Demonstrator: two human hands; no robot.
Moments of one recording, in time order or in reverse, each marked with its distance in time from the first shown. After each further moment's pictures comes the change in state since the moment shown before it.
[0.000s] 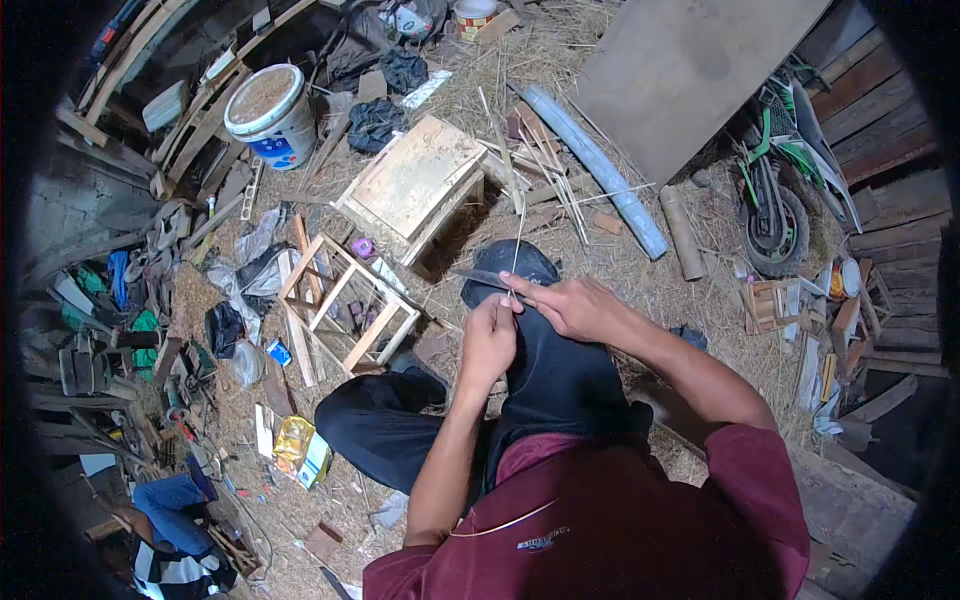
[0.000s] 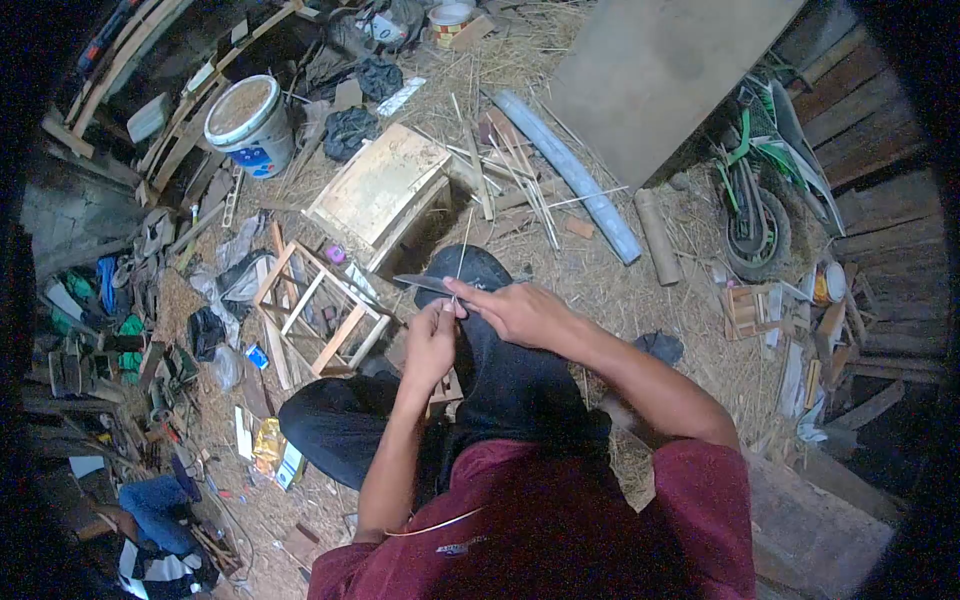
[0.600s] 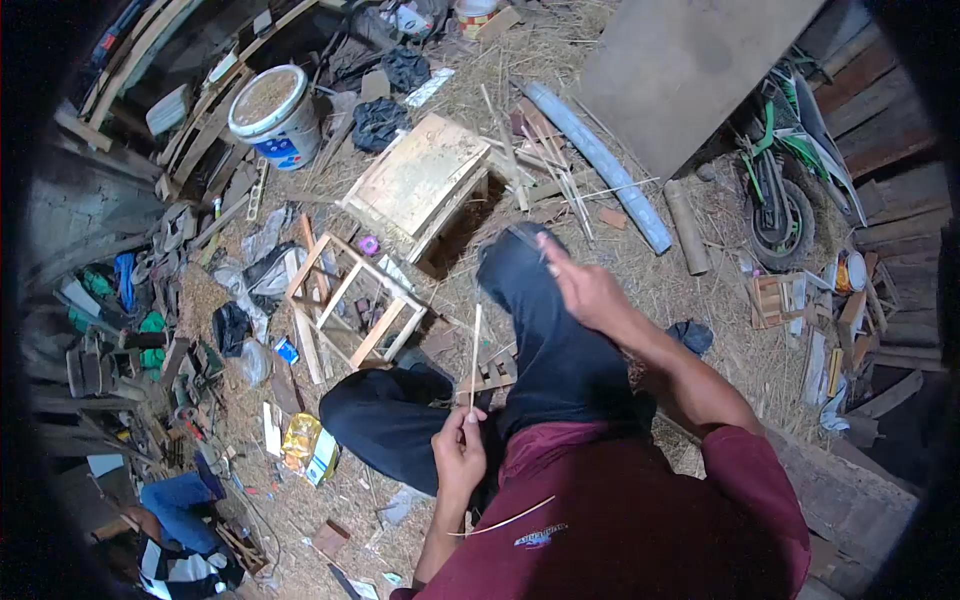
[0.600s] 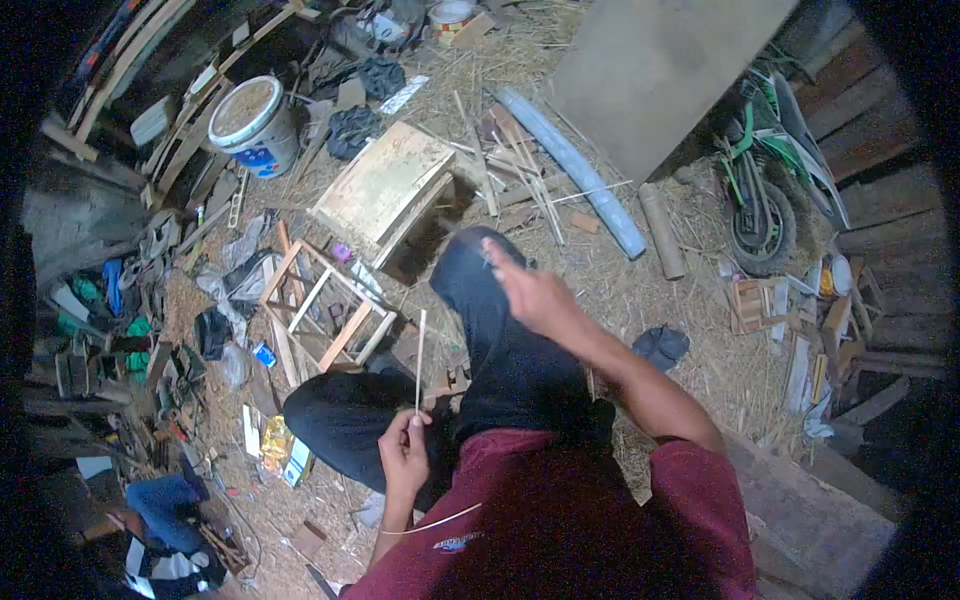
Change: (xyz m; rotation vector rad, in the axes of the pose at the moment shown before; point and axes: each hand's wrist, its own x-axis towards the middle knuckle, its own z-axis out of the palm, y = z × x) left_hand -0.155 -0.003 -0.050 0.056 0.155 -0.235; right_hand -0.007 0.022 0.017 0.100 0.231 0.282
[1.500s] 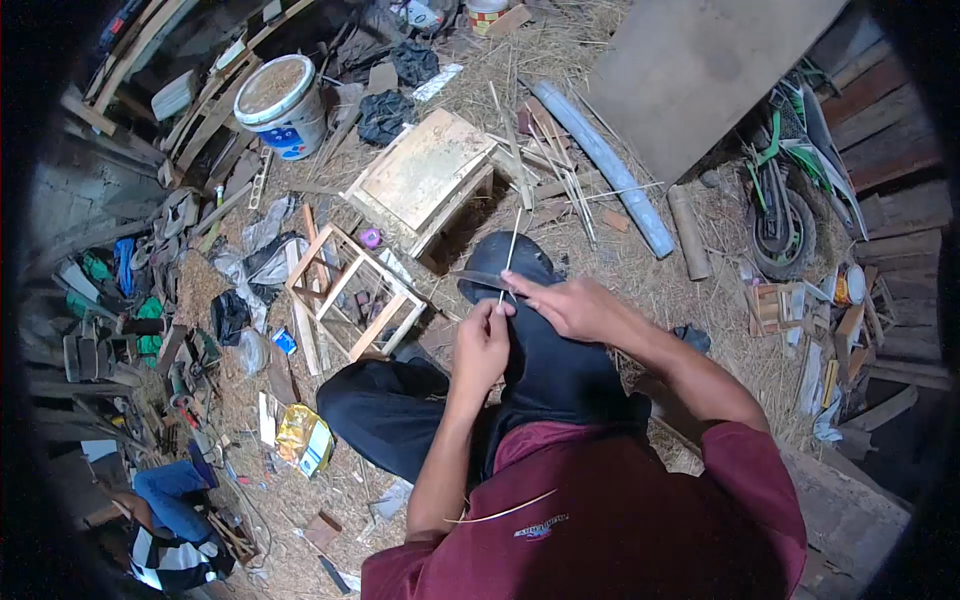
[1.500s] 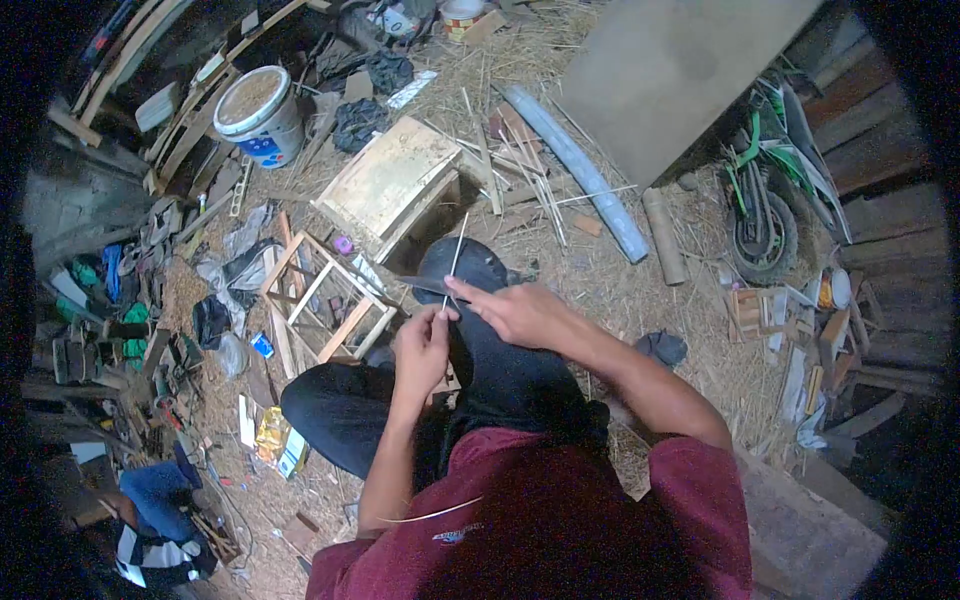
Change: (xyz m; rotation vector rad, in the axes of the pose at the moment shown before) left_hand 0.118 0.045 0.053 -0.023 -0.043 0.233; right_hand 0.004 -0.017 0.003 -0.057 -0.179 -0.397
